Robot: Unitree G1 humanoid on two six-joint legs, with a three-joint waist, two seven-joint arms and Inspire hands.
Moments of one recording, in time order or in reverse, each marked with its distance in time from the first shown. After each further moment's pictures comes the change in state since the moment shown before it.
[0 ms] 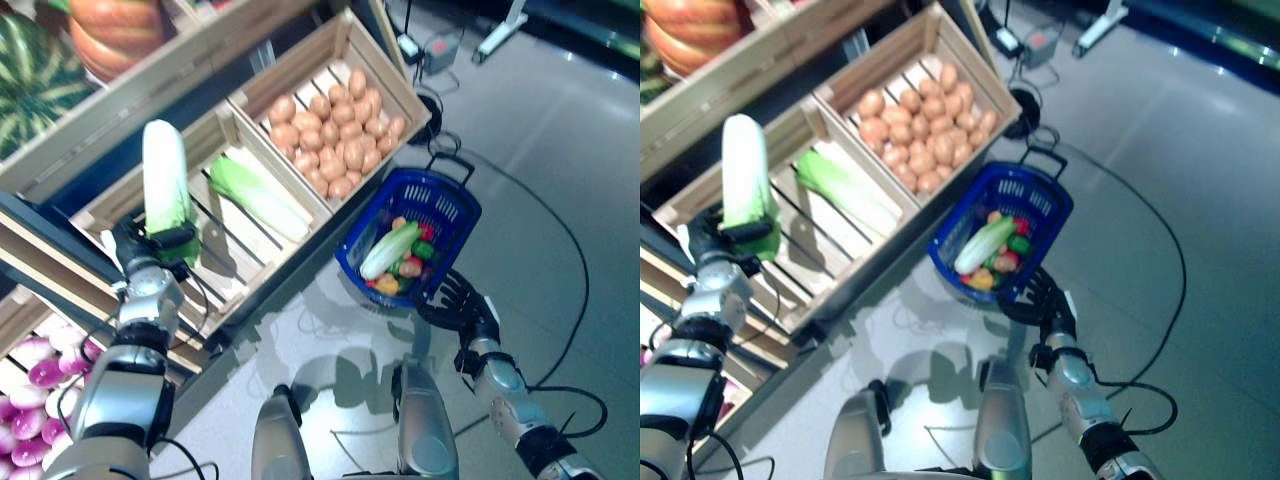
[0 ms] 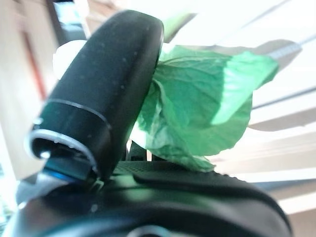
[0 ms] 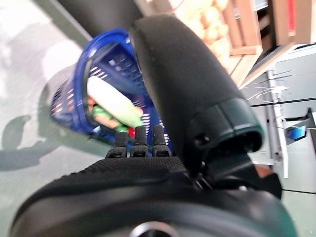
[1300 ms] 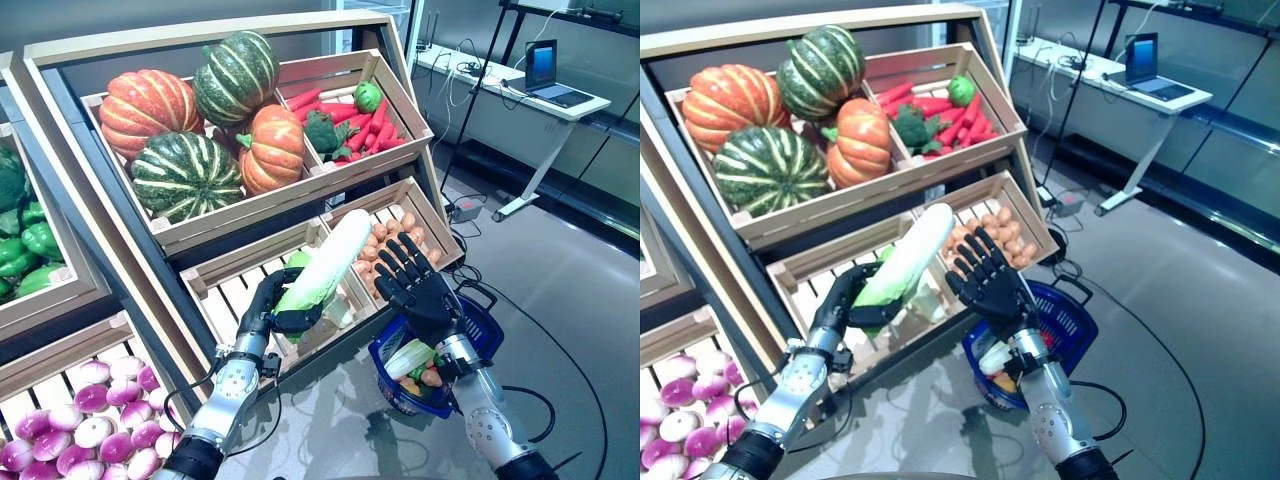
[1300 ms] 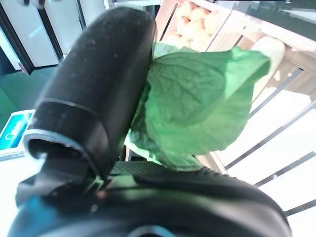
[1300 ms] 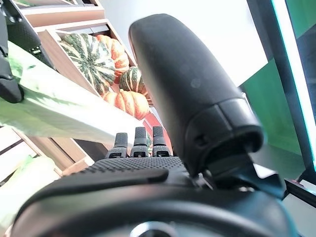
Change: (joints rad) left arm 0.520 -0.157 -0.192 -0.625 0.448 -0.073 -0.219; right arm 0.107 0.104 -0.046 -0.385 0.328 0.004 0.483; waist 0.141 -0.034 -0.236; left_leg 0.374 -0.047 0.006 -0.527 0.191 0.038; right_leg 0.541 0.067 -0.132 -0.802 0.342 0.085
